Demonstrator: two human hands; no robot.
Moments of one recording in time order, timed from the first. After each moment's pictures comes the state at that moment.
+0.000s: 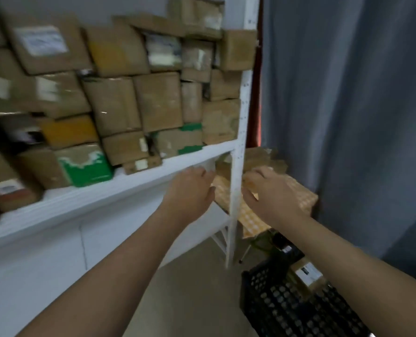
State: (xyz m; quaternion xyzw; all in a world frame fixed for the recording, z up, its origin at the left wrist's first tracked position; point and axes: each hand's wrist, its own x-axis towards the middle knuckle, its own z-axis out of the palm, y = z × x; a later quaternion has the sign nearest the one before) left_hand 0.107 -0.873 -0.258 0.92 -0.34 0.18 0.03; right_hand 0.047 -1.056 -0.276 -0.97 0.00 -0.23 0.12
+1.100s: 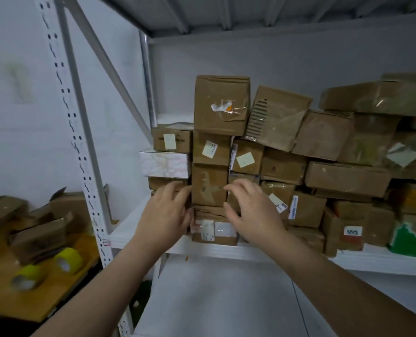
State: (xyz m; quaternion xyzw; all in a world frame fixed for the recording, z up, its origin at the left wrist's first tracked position) left_hand -0.034 -0.174 -0.178 0.93 0.04 0.37 -0.04; right_hand 0.050 -0.360 -0.165 -0.85 -0.40 -0.25 0.24
